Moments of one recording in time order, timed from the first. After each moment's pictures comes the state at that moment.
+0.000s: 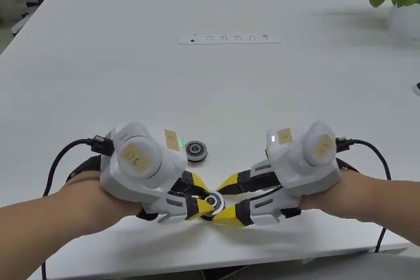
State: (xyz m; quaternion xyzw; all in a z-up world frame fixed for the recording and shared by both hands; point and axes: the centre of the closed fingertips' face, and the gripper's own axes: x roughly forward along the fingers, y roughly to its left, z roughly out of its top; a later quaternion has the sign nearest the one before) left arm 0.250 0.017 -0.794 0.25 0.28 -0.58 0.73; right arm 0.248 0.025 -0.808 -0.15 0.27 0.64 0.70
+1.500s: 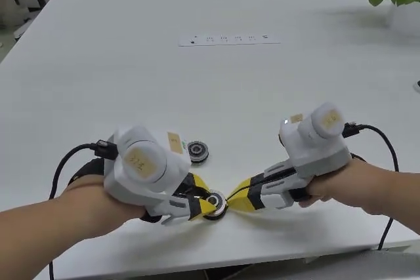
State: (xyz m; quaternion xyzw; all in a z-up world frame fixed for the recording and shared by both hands) left arm 0.250 0.017 -0.795 0.26 0.28 -0.57 0.73; right arm 0.257 0.007 -0.805 -0.02 0.37 0.60 0.71
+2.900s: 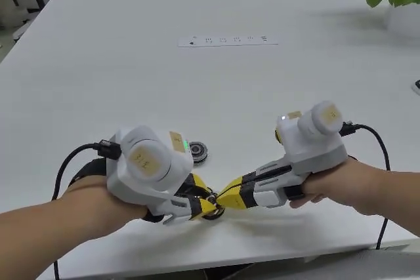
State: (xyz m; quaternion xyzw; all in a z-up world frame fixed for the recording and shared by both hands) left arm 0.252 0.016 -0.794 0.26 0.28 -0.56 0.73; right arm 0.249 0.021 -0.790 0.00 0.34 0.62 0.71
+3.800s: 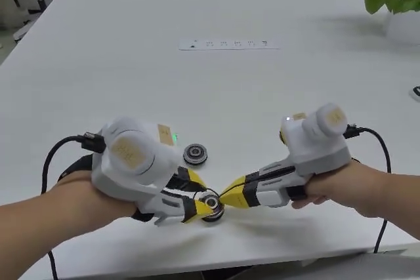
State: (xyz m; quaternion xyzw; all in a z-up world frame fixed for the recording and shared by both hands) left arm 0.242 0.023 -0.773 0.23 0.27 -0.57 0.74; right arm 0.252 0.018 -0.786 0.01 0.34 0.61 0.71
